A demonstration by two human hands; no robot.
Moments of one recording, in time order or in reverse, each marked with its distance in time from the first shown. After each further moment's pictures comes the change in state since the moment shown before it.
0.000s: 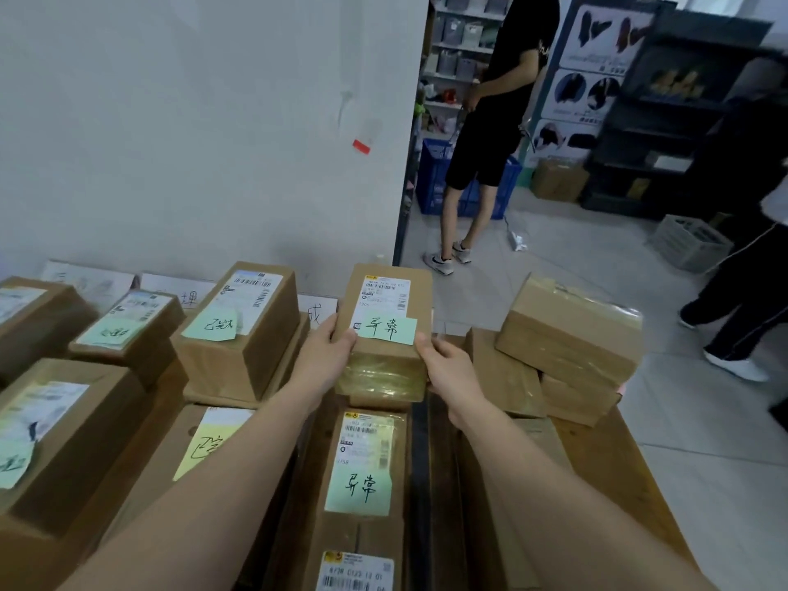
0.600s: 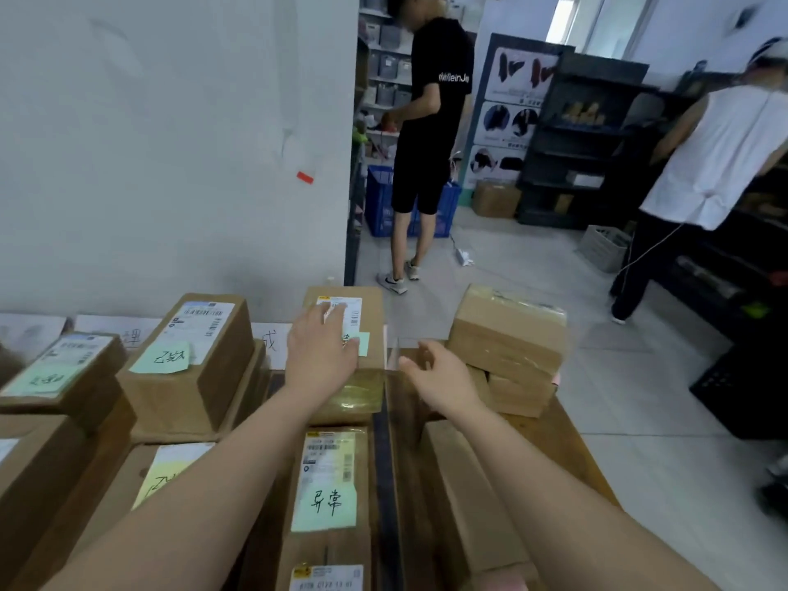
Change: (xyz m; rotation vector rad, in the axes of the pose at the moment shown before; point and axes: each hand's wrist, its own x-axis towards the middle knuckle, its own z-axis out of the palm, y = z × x) left_hand -0.002 0.032 0.031 0.782 0.096 0.462; right_hand -0.033 -0.017 -0.049 -0.546 0.144 -0.209
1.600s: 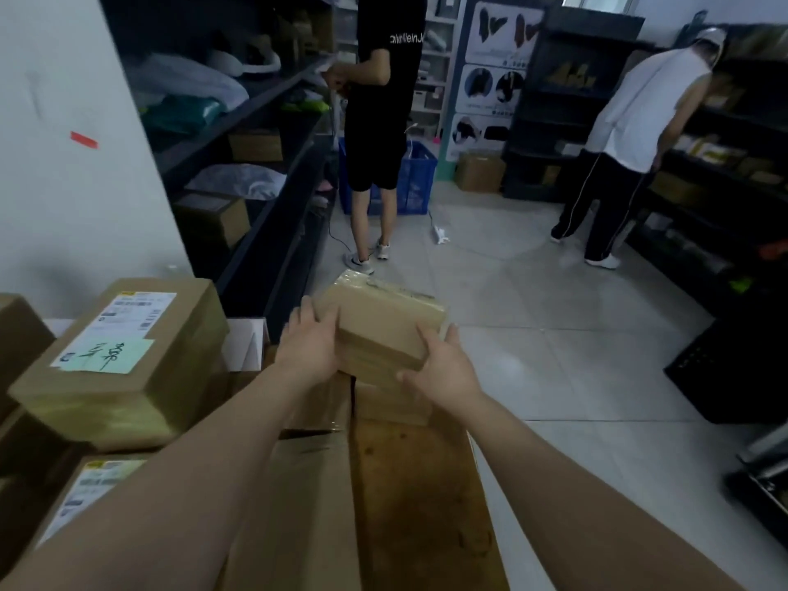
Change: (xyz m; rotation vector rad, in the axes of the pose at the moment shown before) left_hand 0.061 0.187 0.171 0.231 -0.303 -0.031; right_hand 0.093 0.187 -0.170 -0.260 -0.083 -0.025
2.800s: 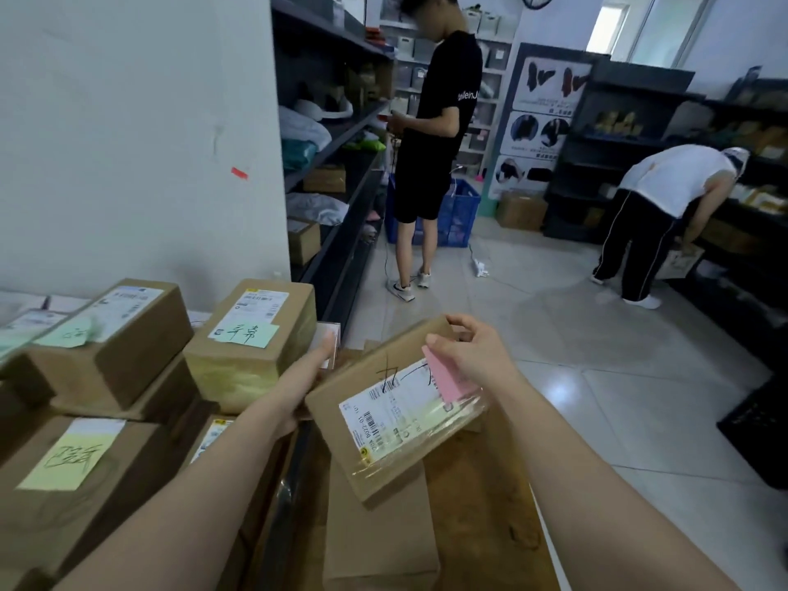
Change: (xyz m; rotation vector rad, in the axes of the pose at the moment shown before) left_hand -0.125 -0.093 -0.050 -1.254 -0.144 -0.287; right_hand -0.058 -0.088 -0.016 0.638 -0.026 -0.023
